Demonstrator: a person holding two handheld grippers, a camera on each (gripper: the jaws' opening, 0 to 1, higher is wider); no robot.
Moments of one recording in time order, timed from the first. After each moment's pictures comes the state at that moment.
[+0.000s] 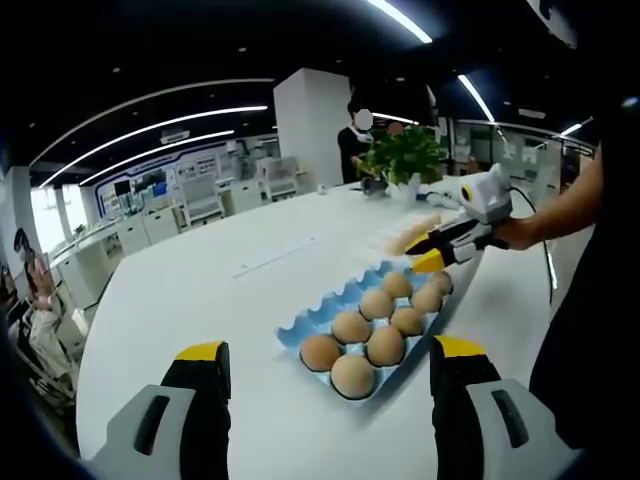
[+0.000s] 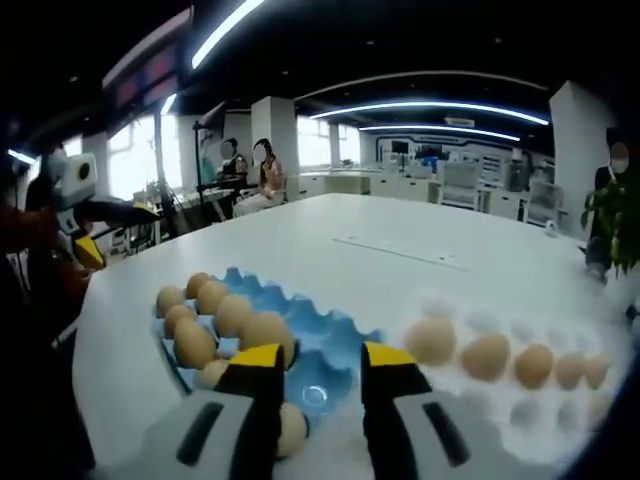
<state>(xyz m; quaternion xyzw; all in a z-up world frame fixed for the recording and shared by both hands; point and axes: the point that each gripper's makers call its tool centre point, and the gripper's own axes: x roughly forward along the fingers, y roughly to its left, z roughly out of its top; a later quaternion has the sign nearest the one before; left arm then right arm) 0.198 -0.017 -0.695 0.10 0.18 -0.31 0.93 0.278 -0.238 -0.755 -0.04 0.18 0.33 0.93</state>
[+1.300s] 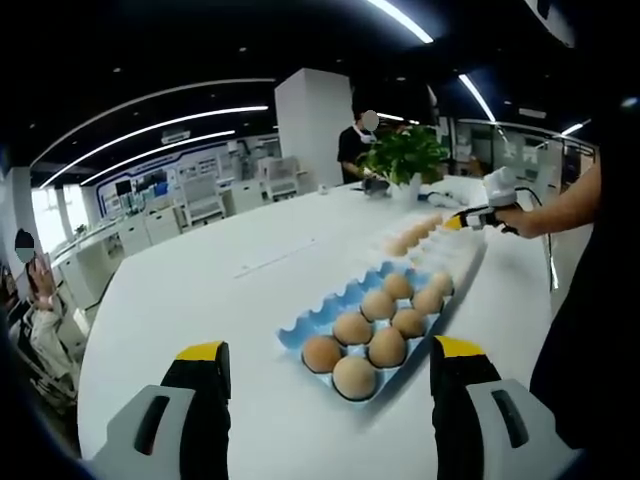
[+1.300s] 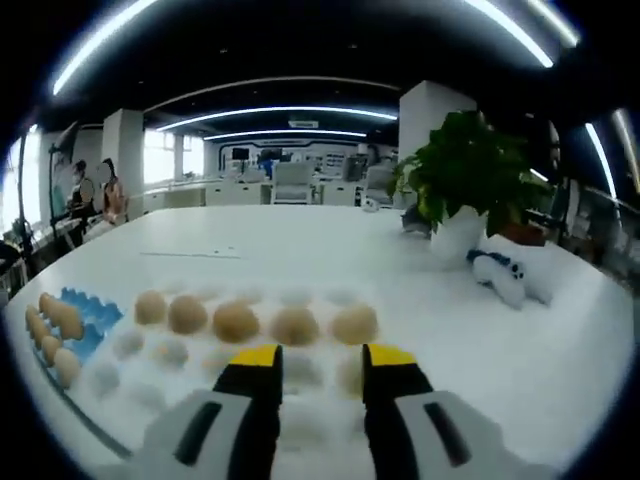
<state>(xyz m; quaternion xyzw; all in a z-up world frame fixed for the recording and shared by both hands) 0.198 -0.016 -0.695 0.10 0.19 -0.30 0.93 0.298 -0.482 -0.751 -0.02 0.17 -0.02 0.98</state>
